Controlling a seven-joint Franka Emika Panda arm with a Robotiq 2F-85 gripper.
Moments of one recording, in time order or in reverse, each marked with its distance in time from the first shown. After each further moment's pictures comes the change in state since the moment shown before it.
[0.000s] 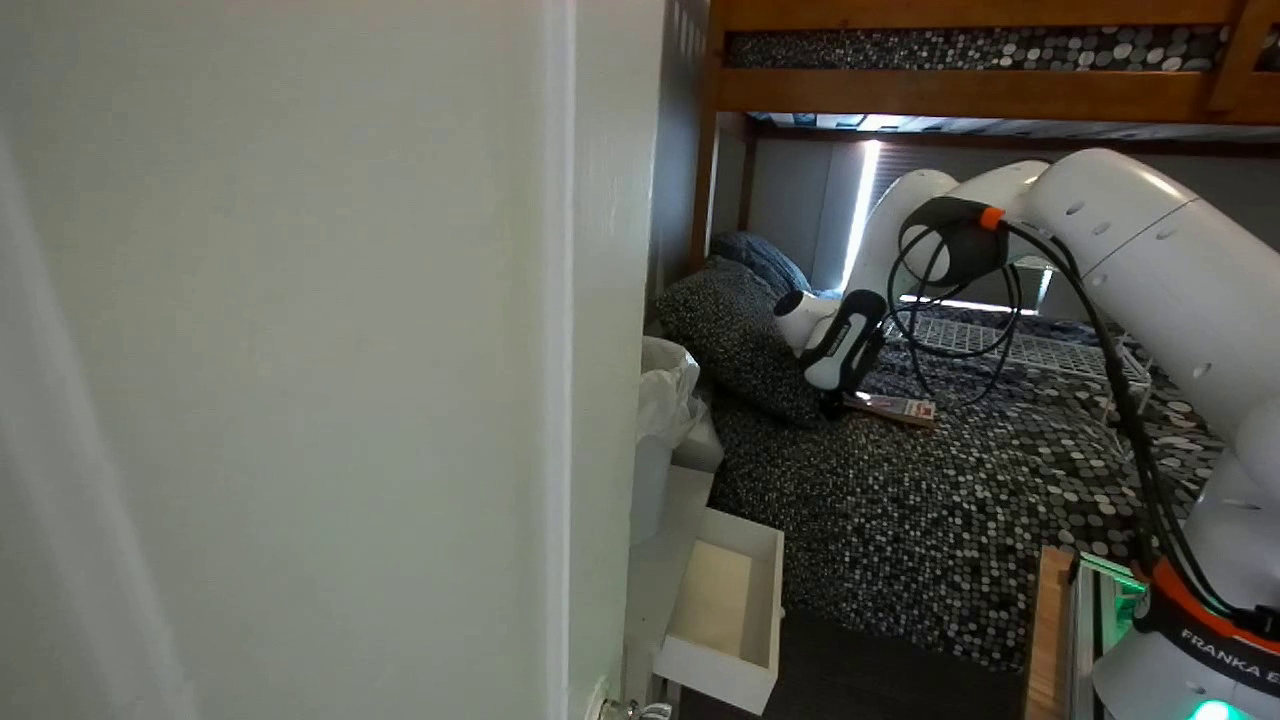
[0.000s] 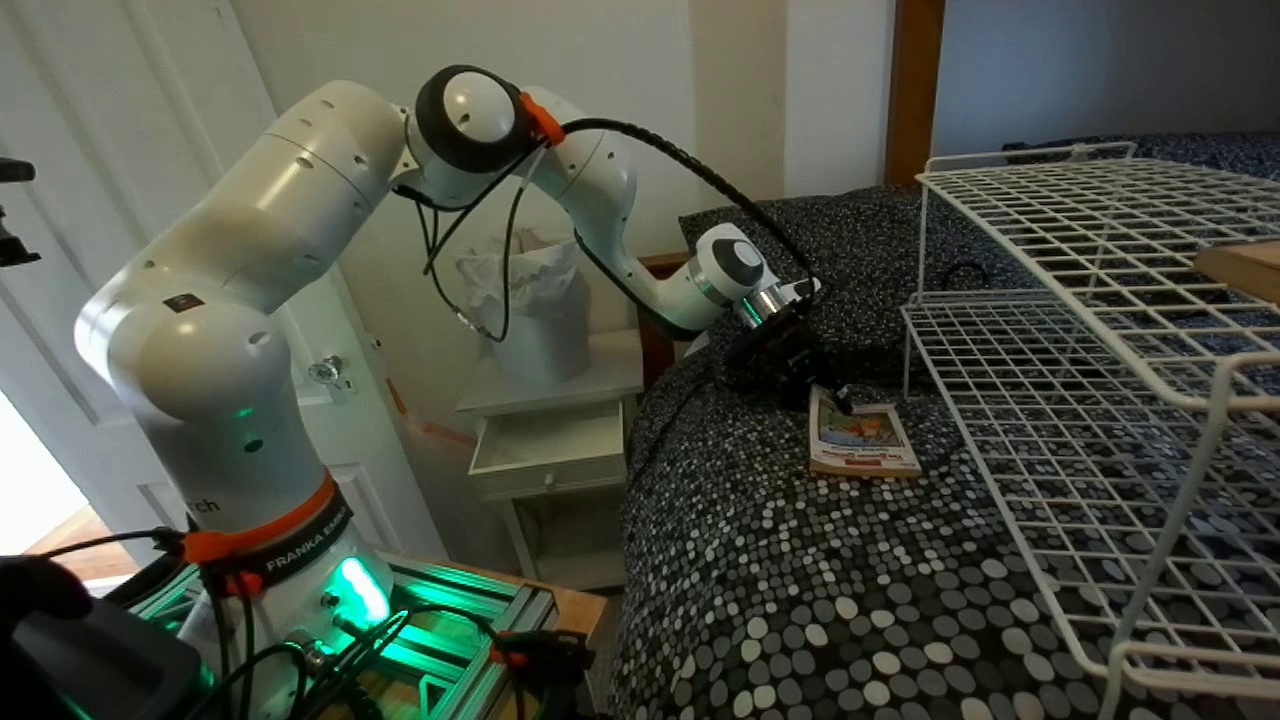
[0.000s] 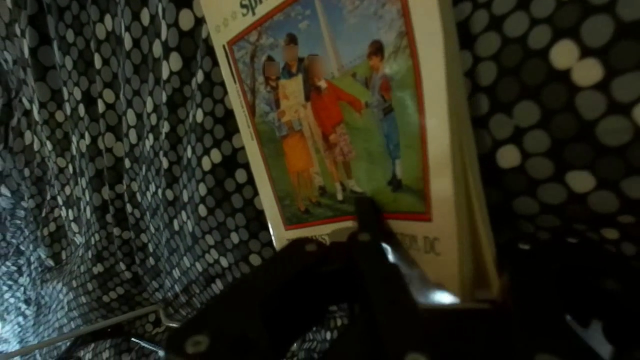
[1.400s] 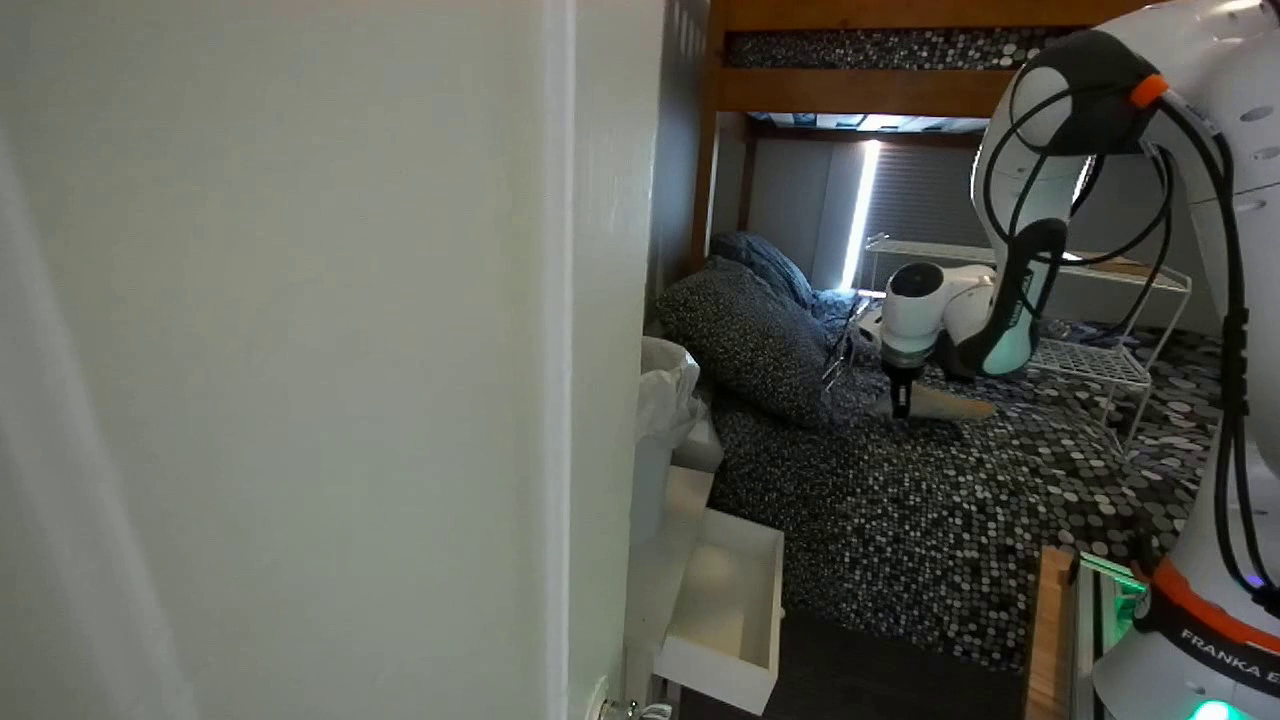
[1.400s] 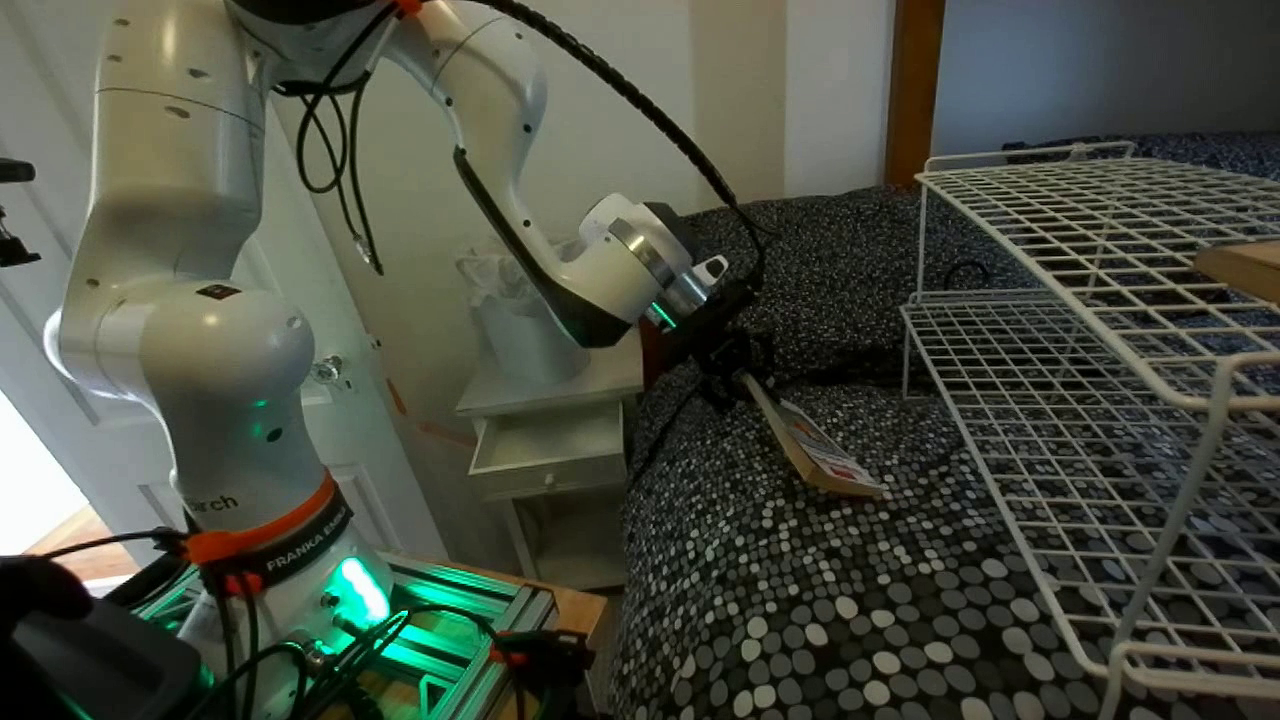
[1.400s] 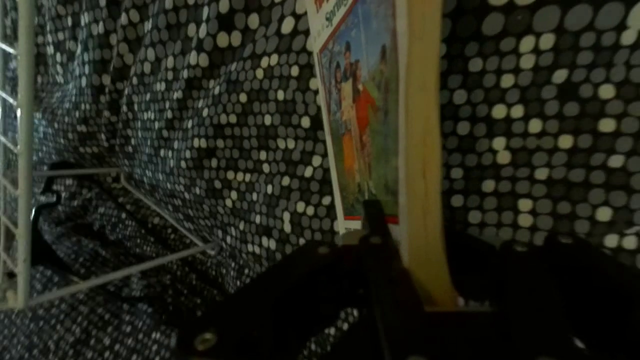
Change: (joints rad) arm 0.268 -0.522 -0.399 -0.766 -0.803 0.637 0.107
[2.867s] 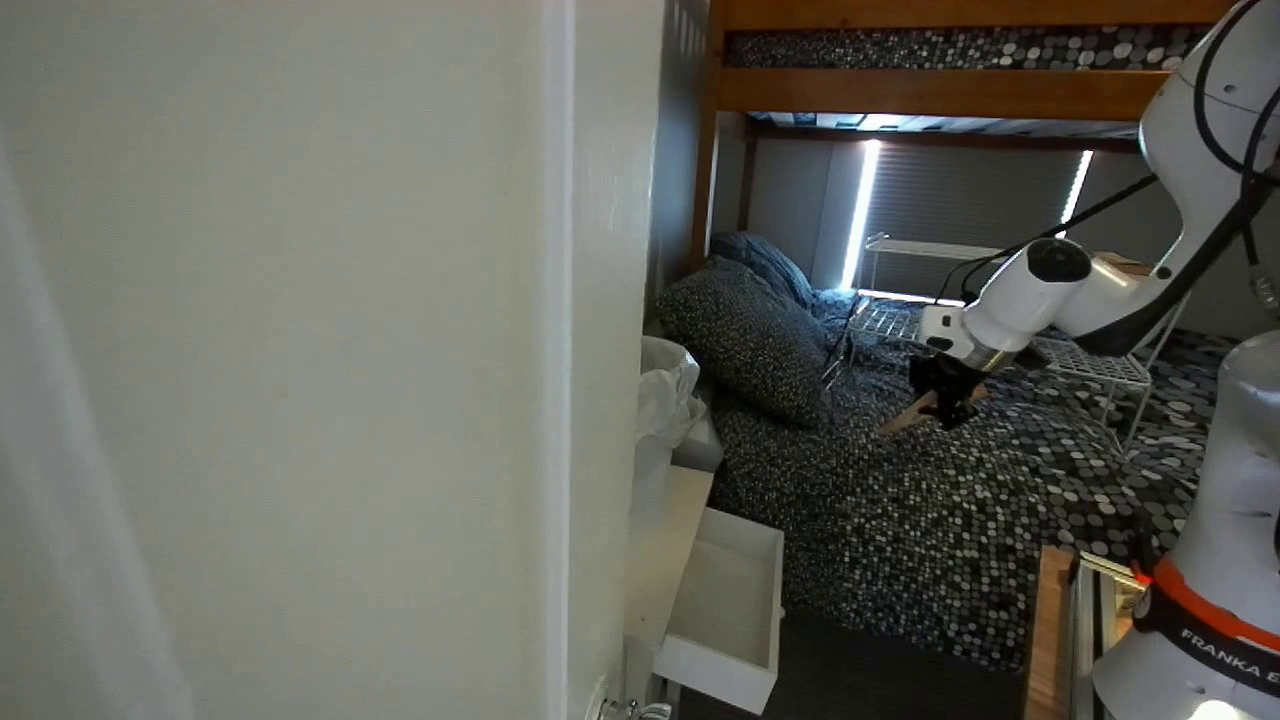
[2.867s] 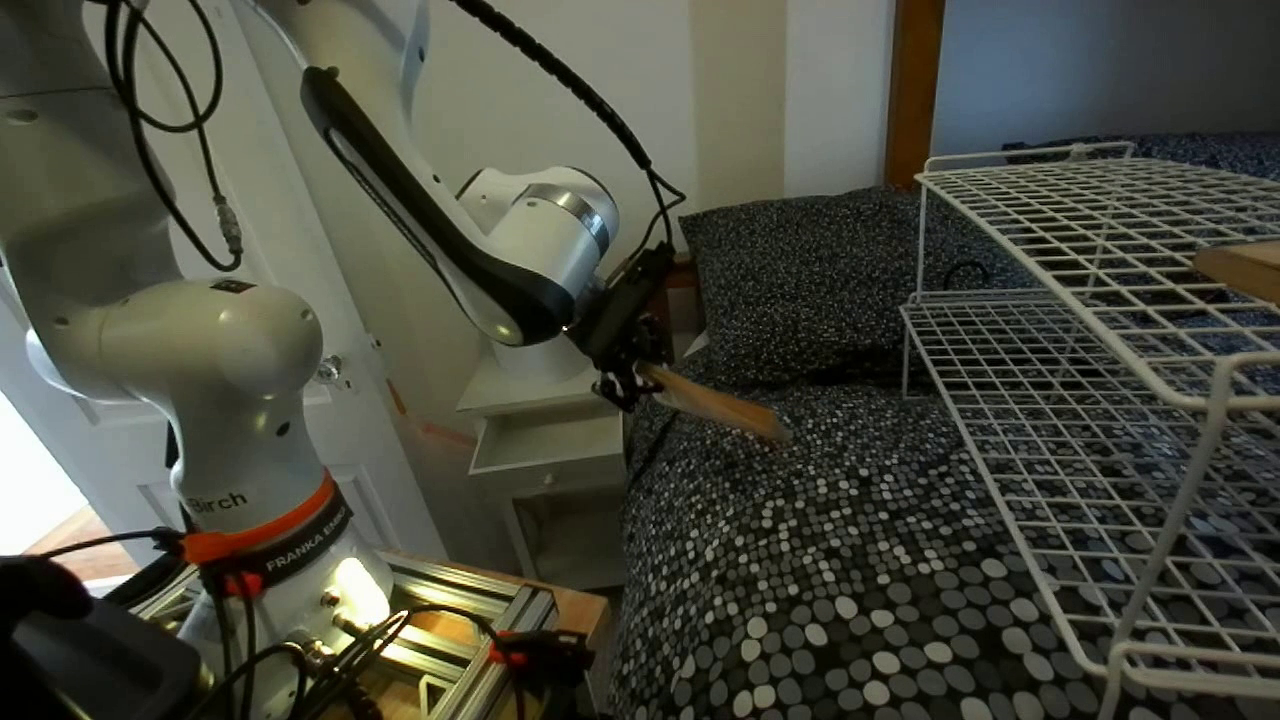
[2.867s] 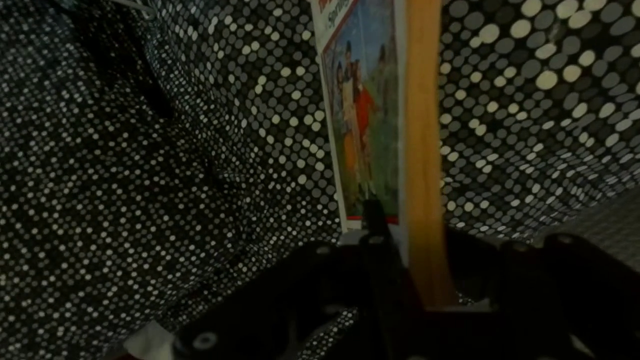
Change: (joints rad) arm 0.110 -0.526 -0.169 -0.304 -0.857 0.059 -0.050
